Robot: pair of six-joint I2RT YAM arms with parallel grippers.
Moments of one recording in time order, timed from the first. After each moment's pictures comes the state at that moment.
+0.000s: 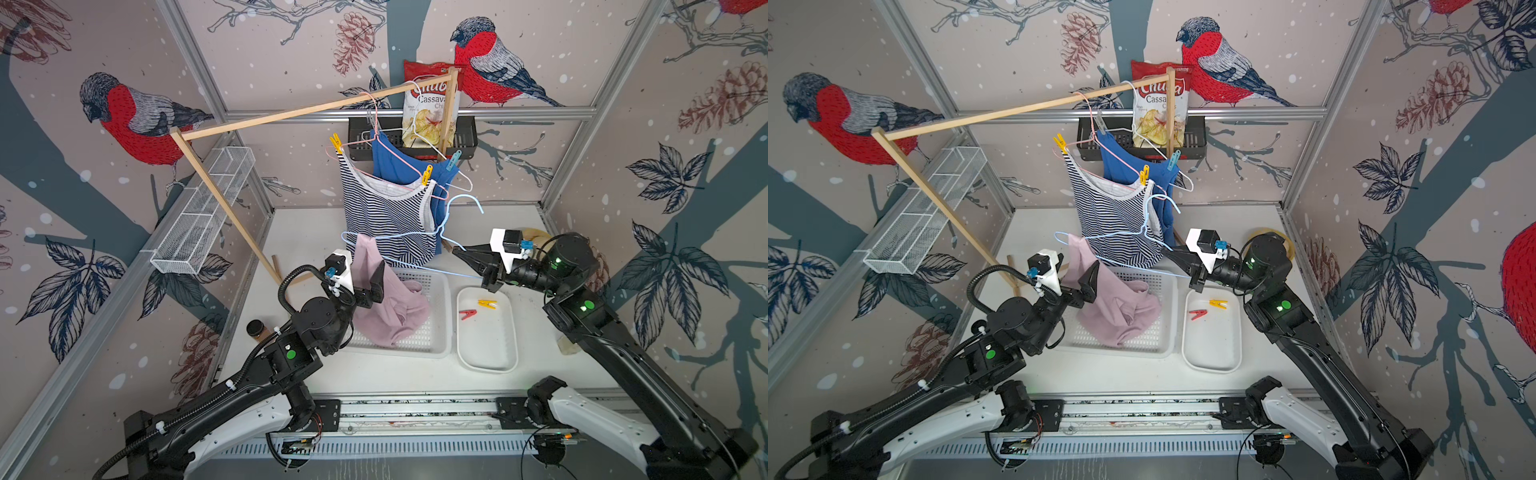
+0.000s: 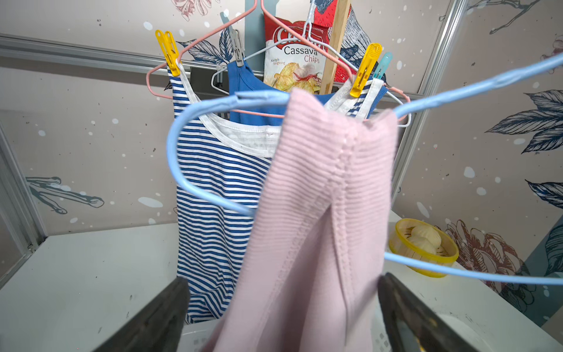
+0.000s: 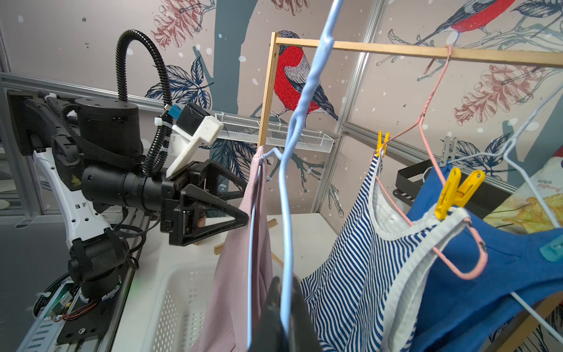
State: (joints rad) left arm -0.95 0.74 0.66 0.13 -0.61 -0.10; right arm 0.53 0.91 1.00 0.01 -0.75 -0.21
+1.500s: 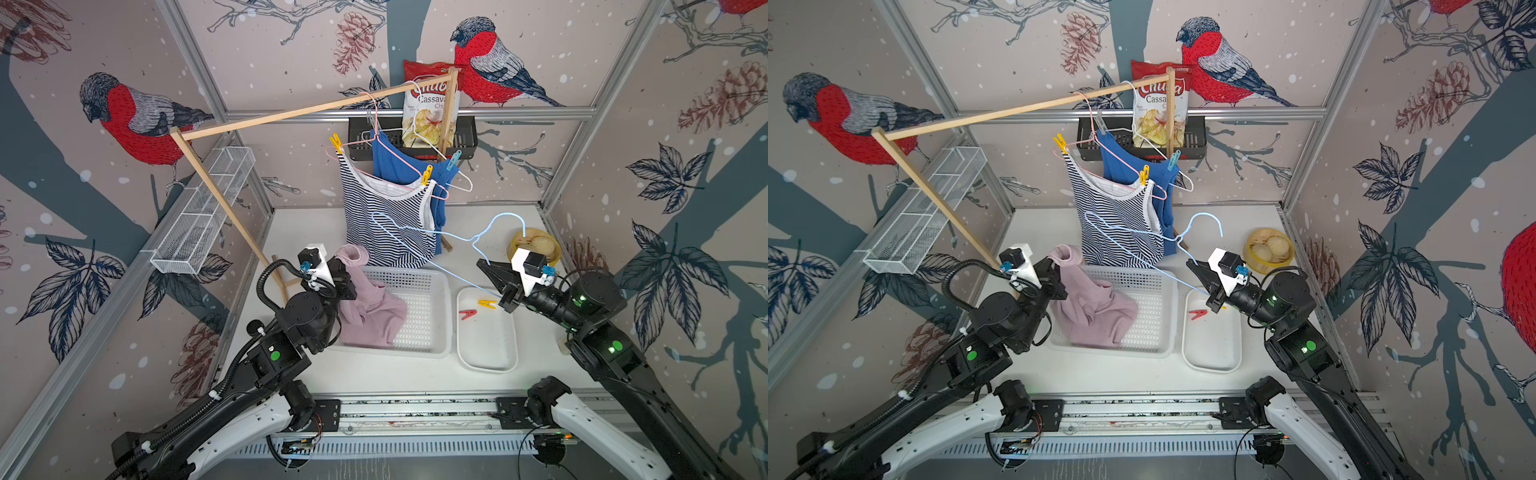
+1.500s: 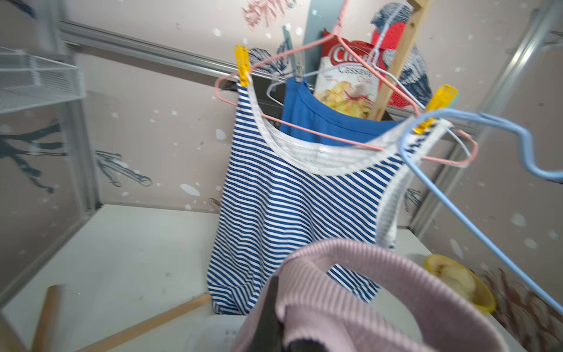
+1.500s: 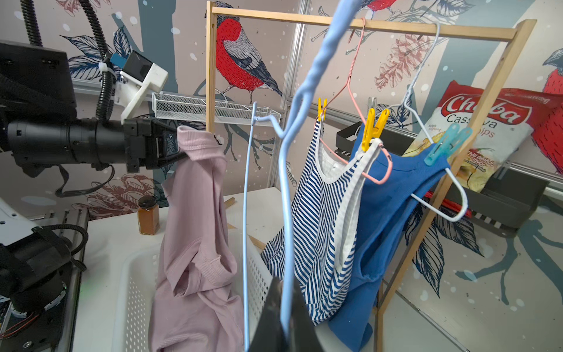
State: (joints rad) left arm -0.87 0.67 0.70 0.01 -0.62 -0.22; right arm 0.53 0.67 0.86 -0.13 -0.48 -0.21
